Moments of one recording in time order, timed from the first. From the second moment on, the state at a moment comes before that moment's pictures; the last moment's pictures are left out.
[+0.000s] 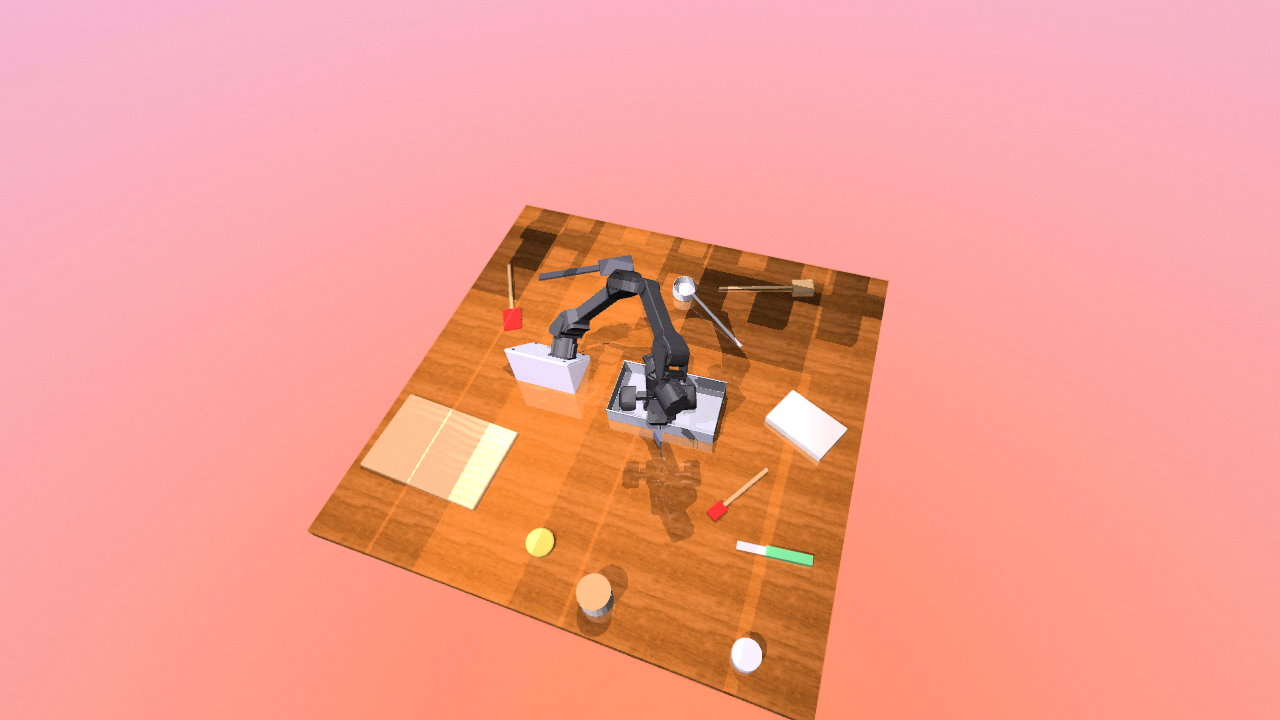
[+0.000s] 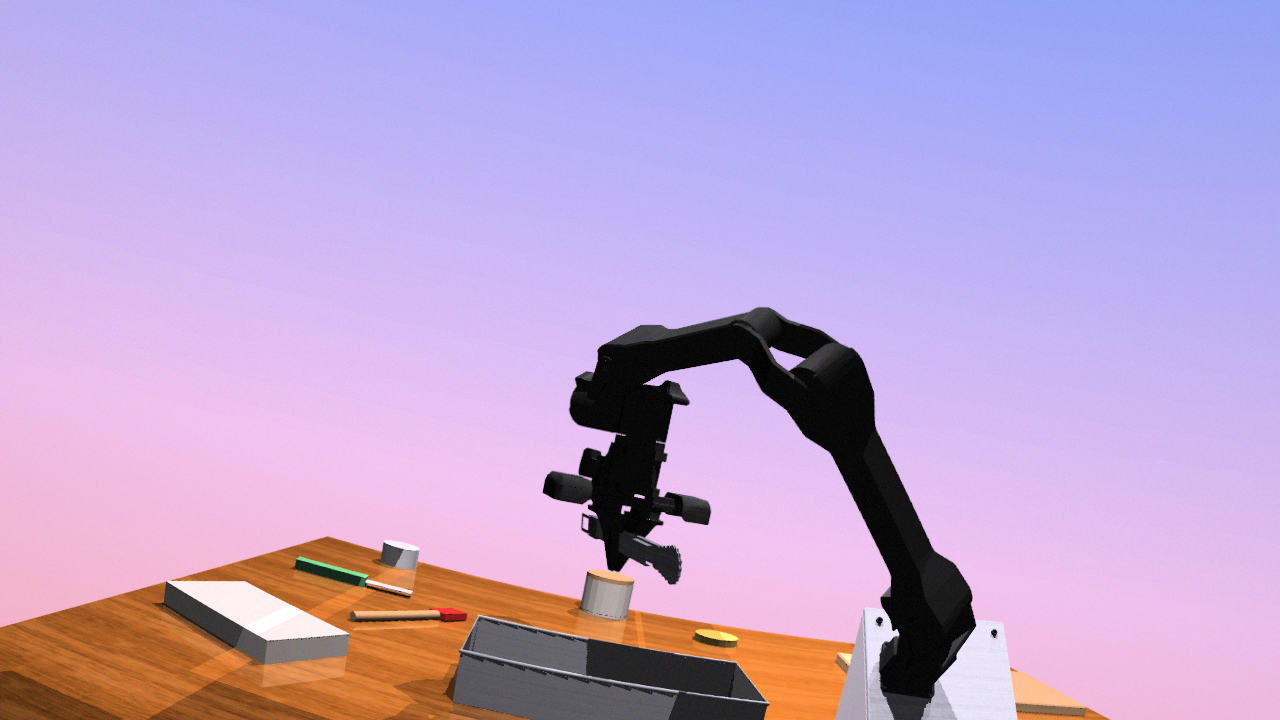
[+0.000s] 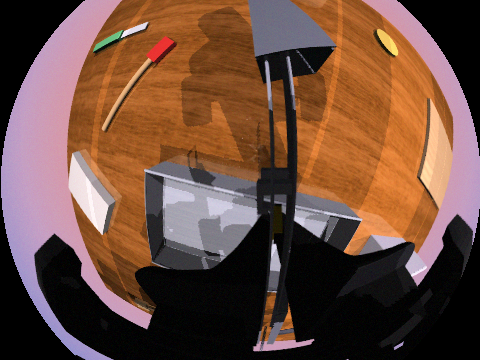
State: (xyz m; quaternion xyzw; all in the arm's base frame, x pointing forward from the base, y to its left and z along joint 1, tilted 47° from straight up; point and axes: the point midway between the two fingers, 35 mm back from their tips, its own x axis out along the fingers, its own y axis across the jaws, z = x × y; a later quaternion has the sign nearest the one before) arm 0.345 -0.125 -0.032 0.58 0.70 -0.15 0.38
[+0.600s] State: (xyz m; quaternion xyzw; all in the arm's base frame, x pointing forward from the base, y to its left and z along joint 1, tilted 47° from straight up) arm 0.271 -0.229 -0.120 0.50 0.72 -0.04 0.48
